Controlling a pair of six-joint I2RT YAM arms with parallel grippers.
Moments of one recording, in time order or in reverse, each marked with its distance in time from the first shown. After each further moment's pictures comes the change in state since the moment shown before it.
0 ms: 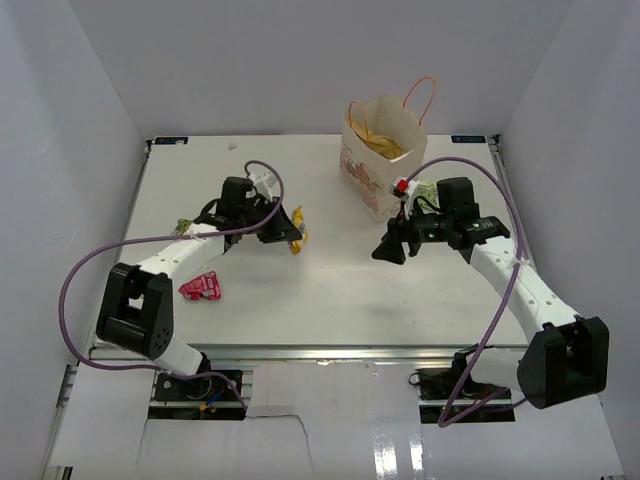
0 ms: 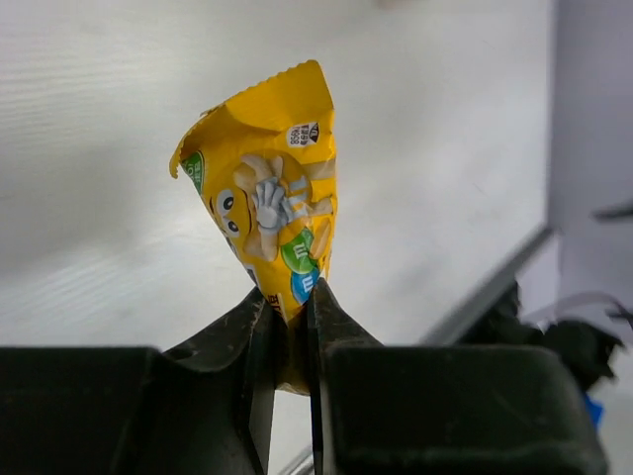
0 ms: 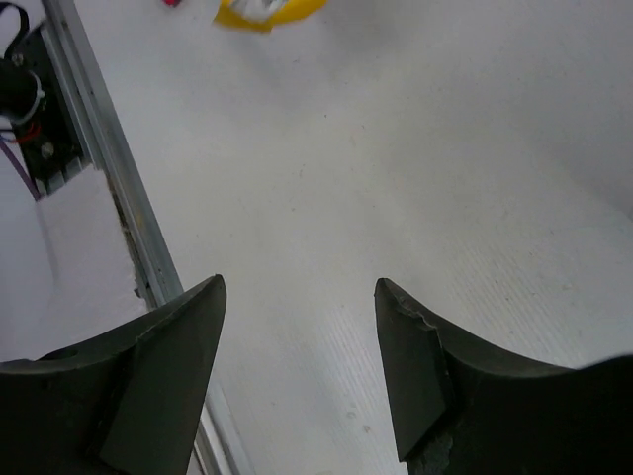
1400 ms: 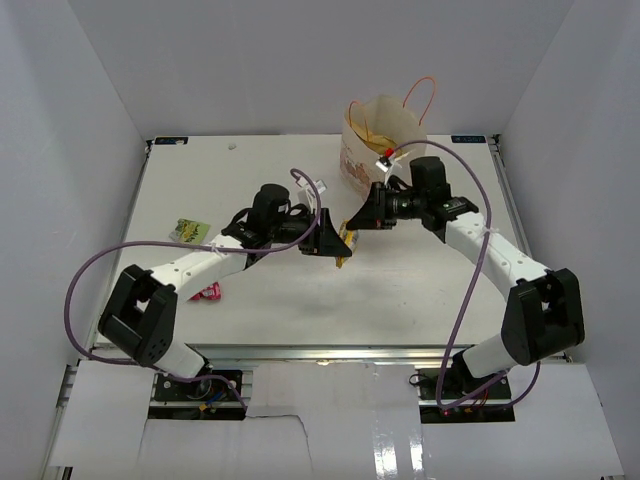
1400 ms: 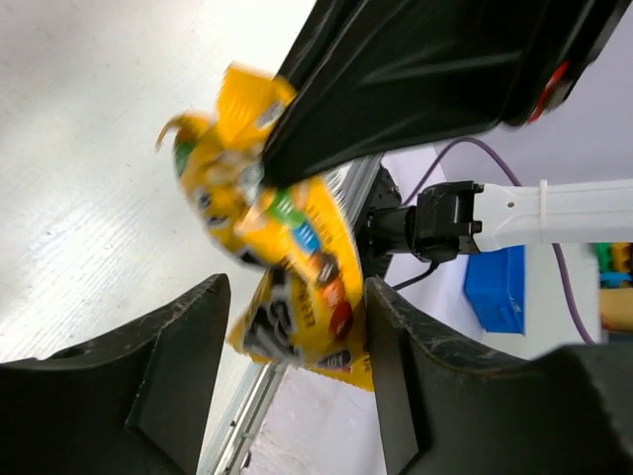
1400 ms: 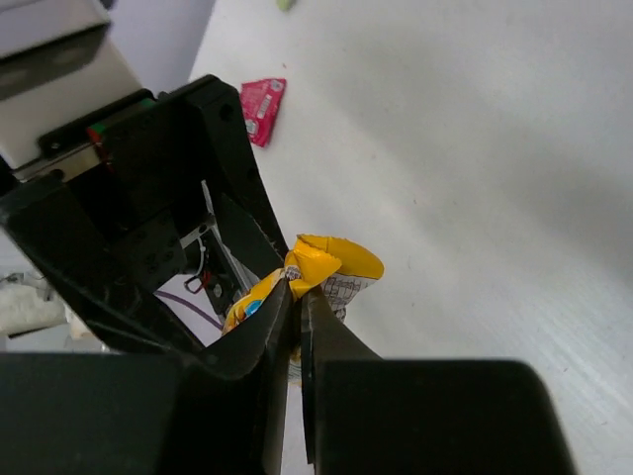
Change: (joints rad) left arm -0.300 -0.002 -0.050 0.338 0.284 -0.129; right arm 0.147 0.252 0.108 0.315 0.122 0.855
